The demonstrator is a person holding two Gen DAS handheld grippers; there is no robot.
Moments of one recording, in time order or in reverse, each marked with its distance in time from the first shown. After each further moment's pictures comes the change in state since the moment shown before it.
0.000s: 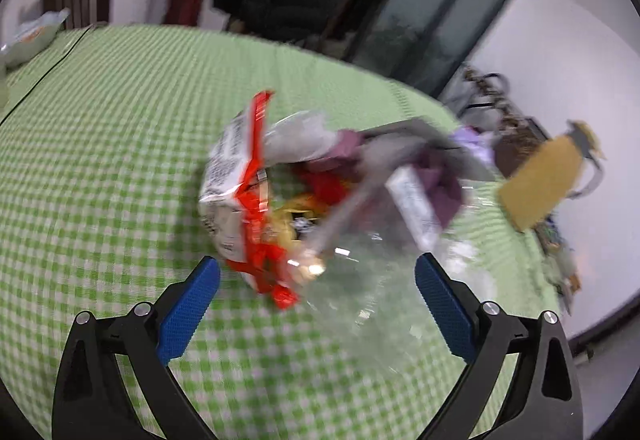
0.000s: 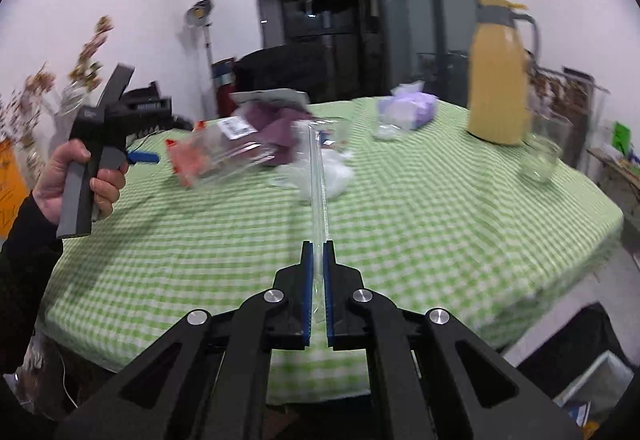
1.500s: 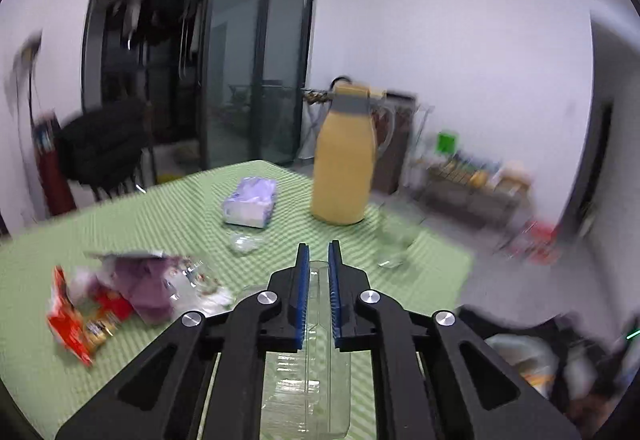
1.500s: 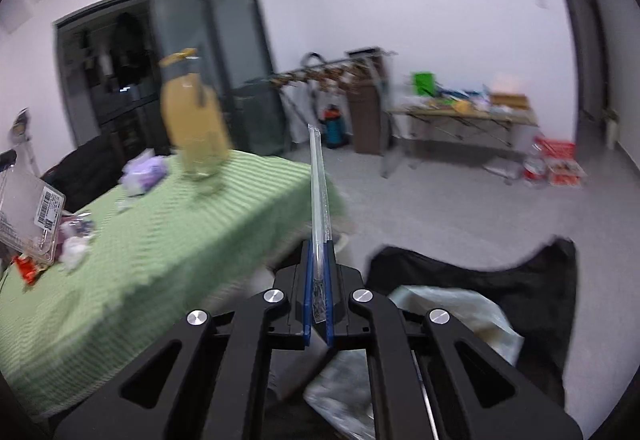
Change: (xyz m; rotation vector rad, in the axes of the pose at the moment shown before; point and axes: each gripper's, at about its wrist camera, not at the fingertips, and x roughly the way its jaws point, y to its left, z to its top) left arm -0.103 -0.301 -0.108 0.659 -0.284 -0.207; right arm -0.204 -0.251 -0.092 0.433 -0.153 -0.583
